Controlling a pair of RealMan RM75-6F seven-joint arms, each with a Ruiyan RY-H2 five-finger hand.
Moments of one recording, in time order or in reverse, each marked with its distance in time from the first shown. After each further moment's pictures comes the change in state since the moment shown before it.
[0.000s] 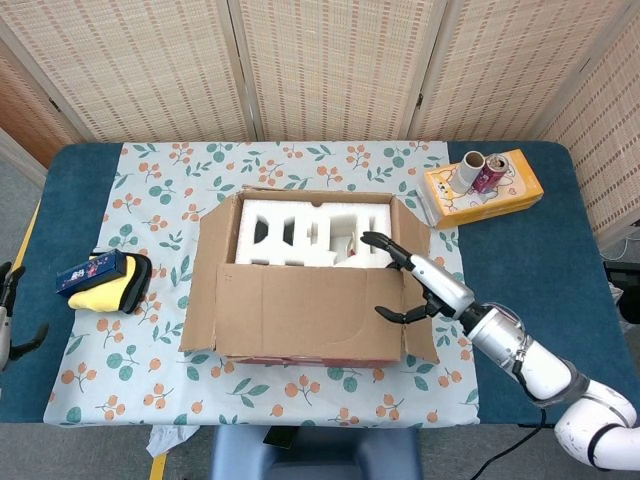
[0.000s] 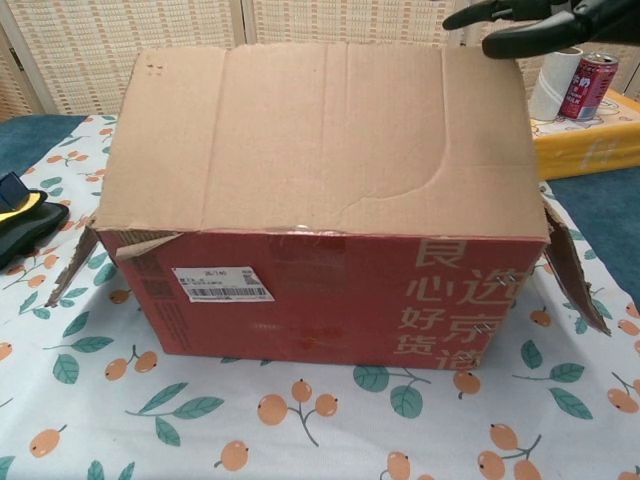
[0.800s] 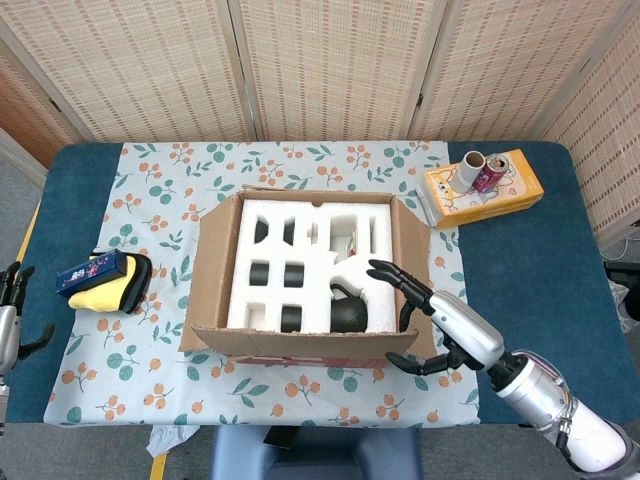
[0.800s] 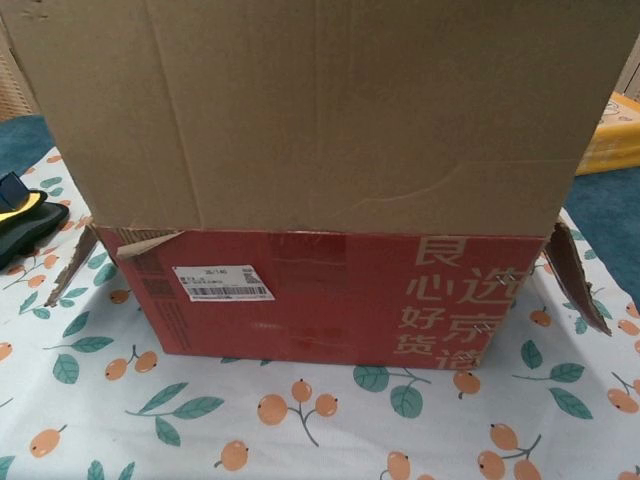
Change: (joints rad) left arm -0.011 -0.019 0.005 0.001 0.006 0.004 0.054; right arm -0.156 0.226 -0.083 -0.311 -0.170 0.210 -0.113
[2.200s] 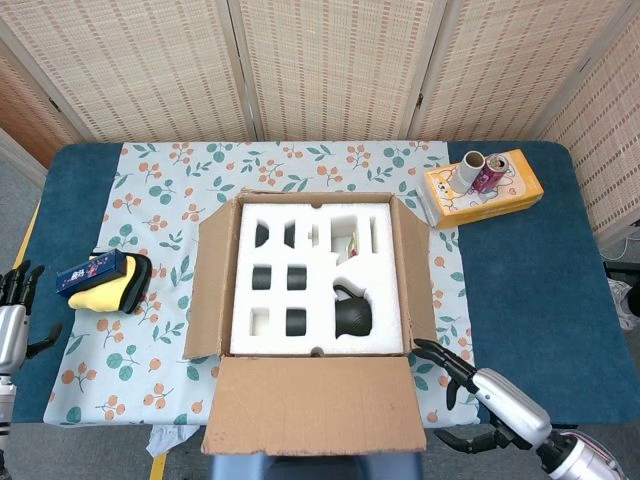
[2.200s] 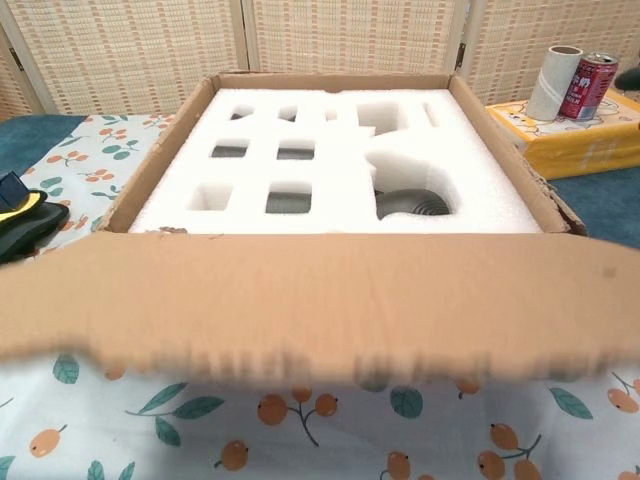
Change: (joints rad) left arm -0.010 -0.010 0.009 0.001 0.026 0.005 0.013; right arm -0.200 0.037 -0.349 0.104 -0.332 0.176 0.016
